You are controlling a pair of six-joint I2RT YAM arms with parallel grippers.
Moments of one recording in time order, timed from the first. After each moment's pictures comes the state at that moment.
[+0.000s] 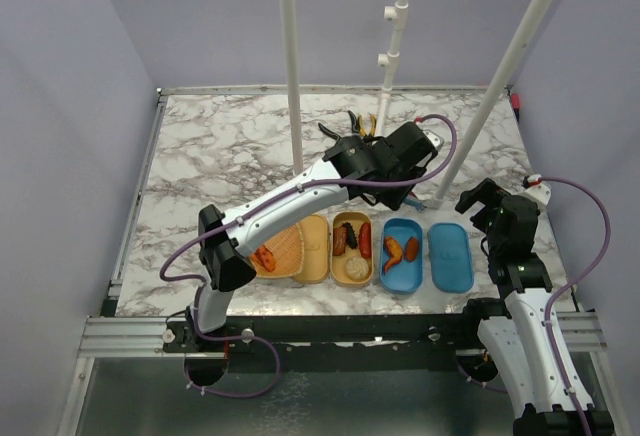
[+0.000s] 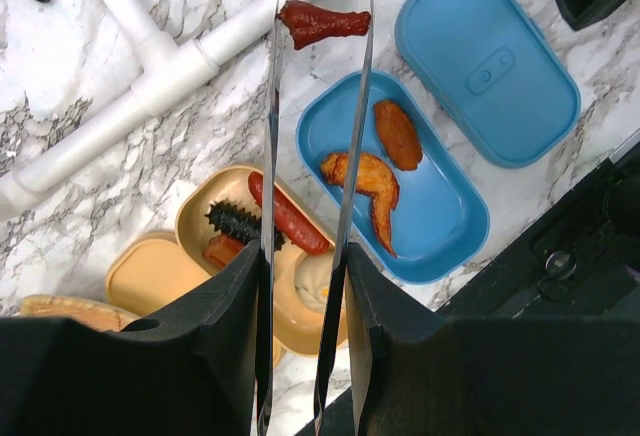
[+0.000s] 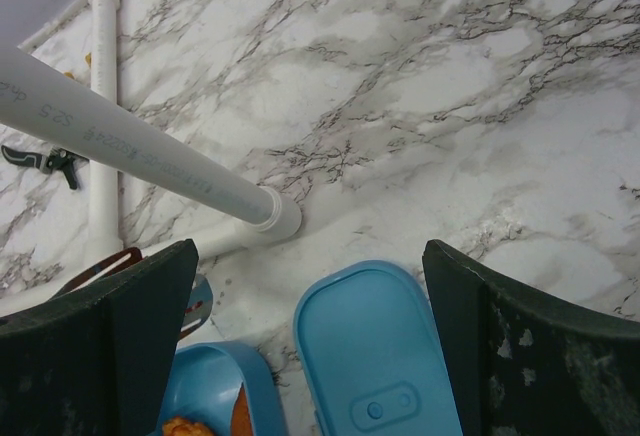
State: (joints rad) left arm -1.08 1.98 2.19 -1.10 -0.15 -0.26; right arm 0.00 0.56 0.47 -0.31 0.25 0.50
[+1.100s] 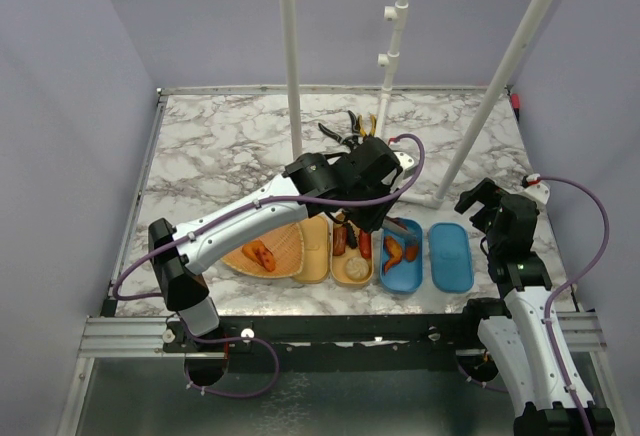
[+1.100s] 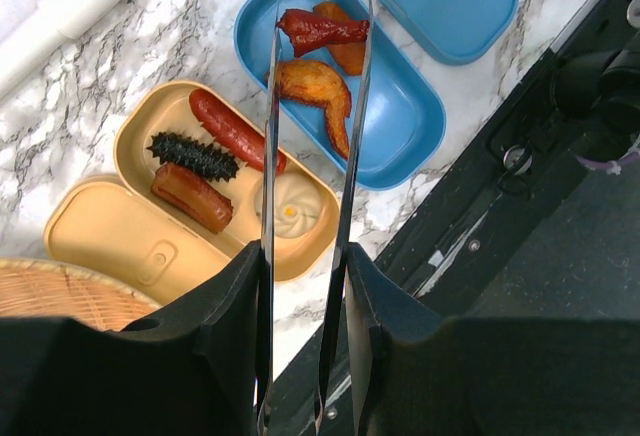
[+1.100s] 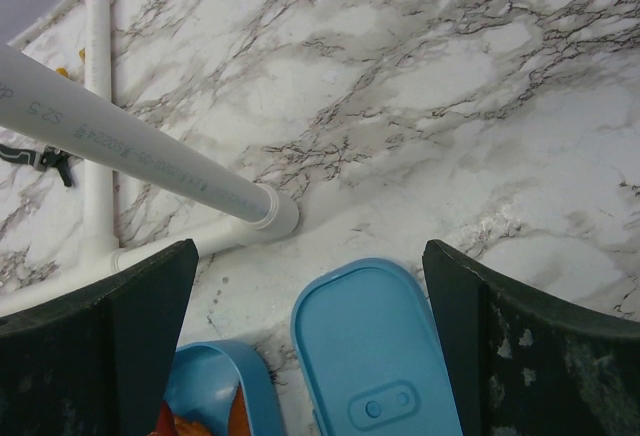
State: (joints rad) left arm -1.08 1.67 1.78 -1.01 0.04 -0.25; right arm 0.00 0.57 0.47 -0.31 0.25 0.50
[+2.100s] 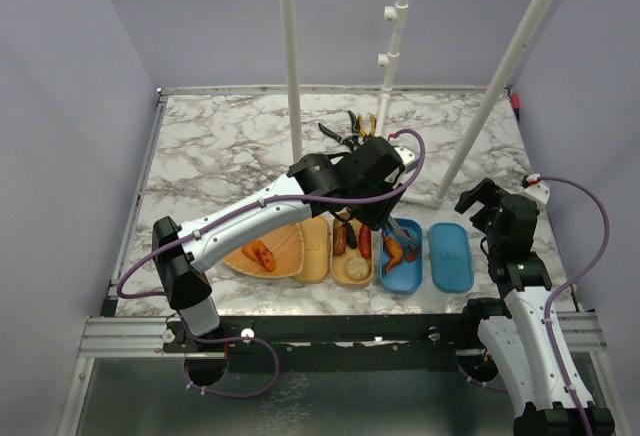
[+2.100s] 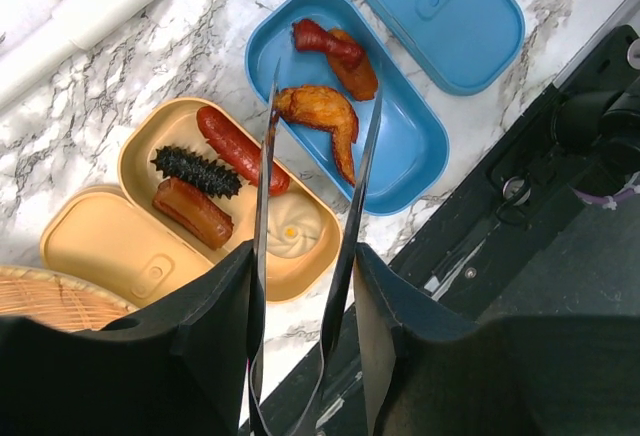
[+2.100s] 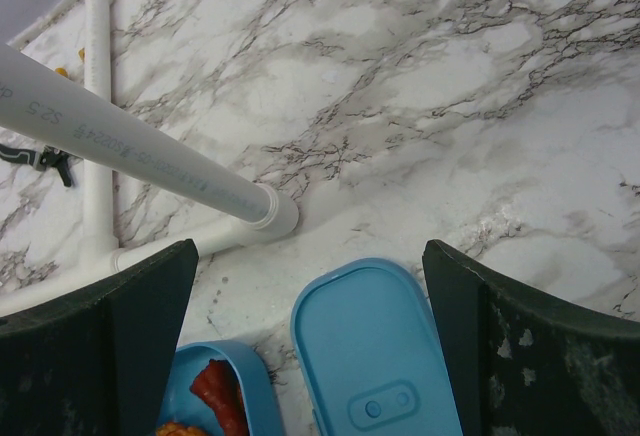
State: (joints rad) left arm -1.08 1.69 1.77 -0.95 0.00 -0.29; right arm 0.00 0.57 0.47 -0.31 0.25 0.50
